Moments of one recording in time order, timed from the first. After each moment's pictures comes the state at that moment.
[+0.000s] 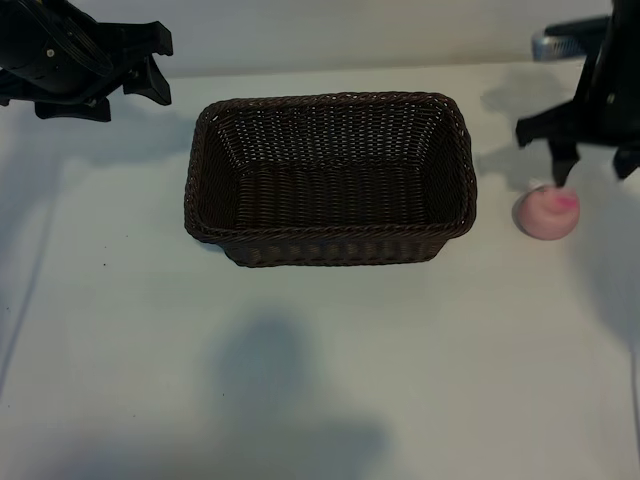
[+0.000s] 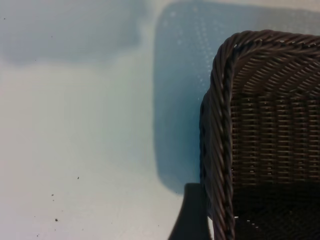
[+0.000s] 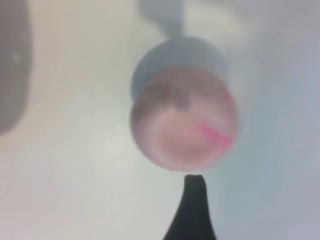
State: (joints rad) left arm -0.16 1.68 -1.41 -0.23 0.83 -0.16; right arm 0.26 1.94 -1.45 -0.05 1.08 0.19
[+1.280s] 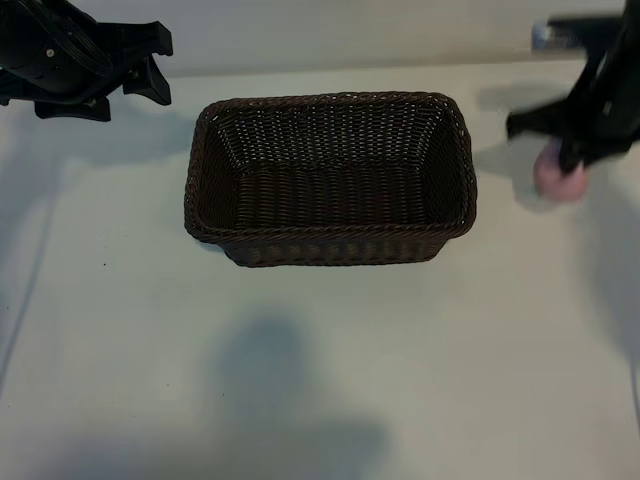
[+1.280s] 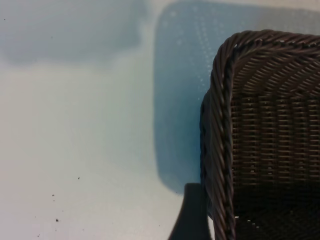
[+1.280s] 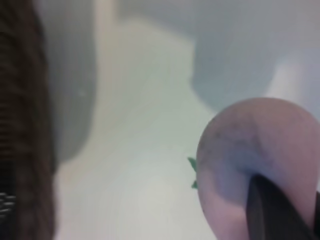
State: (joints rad) left arm -0.16 1.68 -1.41 -0.23 0.83 -0.16; right arm 0.26 1.81 -1.41 0.00 0.95 0.20
